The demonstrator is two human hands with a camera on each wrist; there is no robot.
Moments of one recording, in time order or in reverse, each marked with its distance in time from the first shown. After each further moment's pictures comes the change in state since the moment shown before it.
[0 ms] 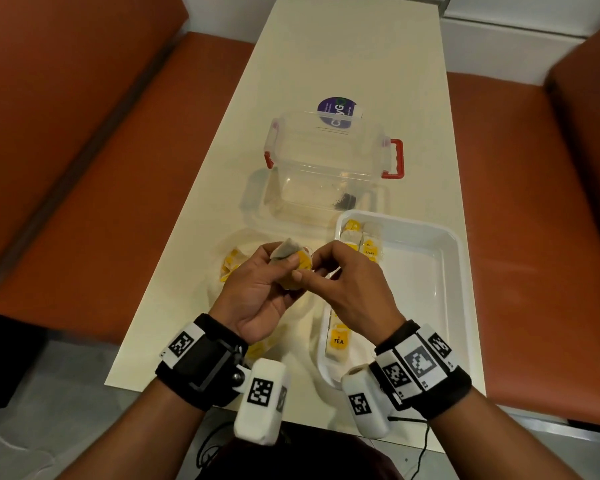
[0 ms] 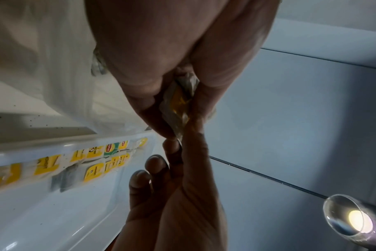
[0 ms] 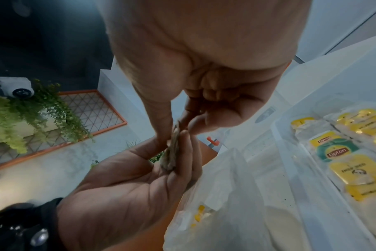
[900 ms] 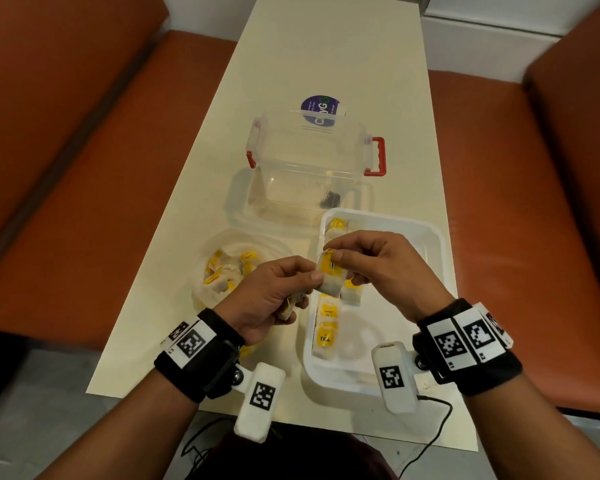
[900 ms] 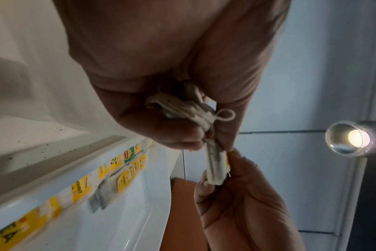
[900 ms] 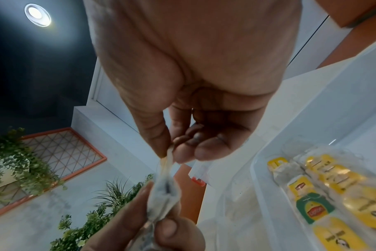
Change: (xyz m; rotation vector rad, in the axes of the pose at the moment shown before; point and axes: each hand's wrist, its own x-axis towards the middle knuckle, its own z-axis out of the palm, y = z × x) left_hand 0.002 -0.011 0.016 0.549 -0.139 -0.109; right_hand 0.004 0.007 -0.065 0.284 -0.107 0.082
